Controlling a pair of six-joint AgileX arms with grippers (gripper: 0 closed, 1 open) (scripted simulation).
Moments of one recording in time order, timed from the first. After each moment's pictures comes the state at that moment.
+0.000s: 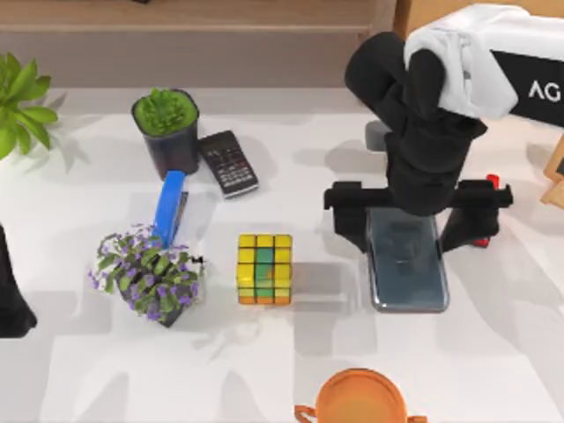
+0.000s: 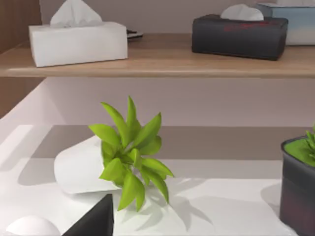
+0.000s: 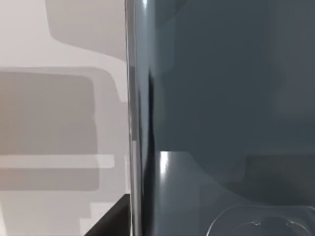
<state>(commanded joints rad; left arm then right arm) 0.00 0.00 0.00 0.00 0.00 0.00 0.56 2.04 1.56 -1.09 0.01 0.58</state>
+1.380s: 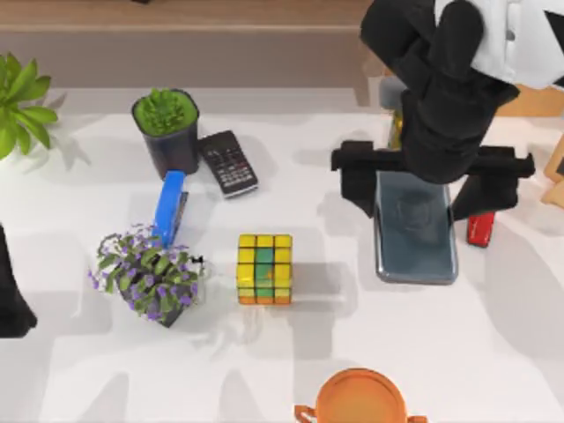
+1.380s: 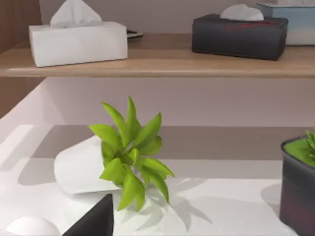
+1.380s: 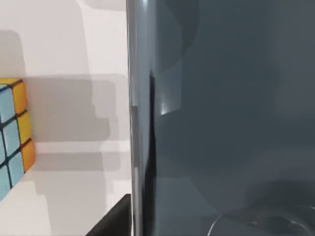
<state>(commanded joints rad) 0.00 0.00 0.00 0.00 0.00 0.00 0.56 1.92 1.61 -1.16 0.03 0.61</state>
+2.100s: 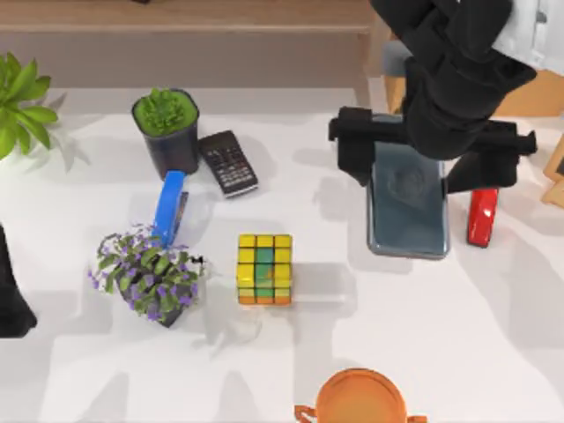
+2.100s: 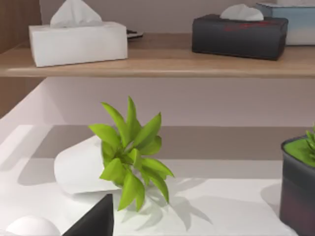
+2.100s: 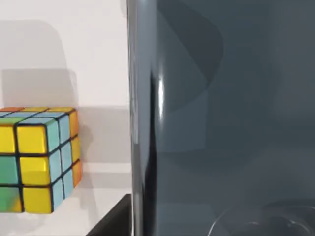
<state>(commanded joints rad) 0.00 0.00 0.00 0.00 0.00 0.00 0.57 1.86 1.63 -1.10 0.03 0.62</state>
